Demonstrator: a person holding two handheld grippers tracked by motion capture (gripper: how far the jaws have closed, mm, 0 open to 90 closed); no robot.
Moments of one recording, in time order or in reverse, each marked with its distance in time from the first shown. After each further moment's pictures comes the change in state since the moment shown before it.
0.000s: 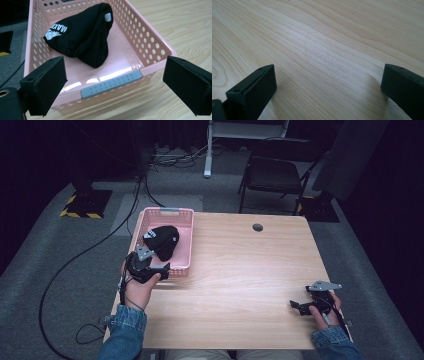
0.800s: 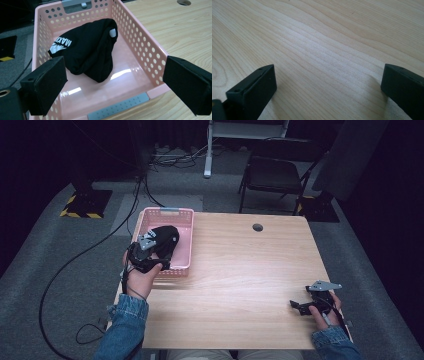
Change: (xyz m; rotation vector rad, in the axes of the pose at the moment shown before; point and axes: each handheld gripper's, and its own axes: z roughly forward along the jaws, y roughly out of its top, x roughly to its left) left arm 0.006 0.025 0.010 -0.018 0.014 0.008; right arm 0.000 0.000 0.000 0.000 0.000 0.000
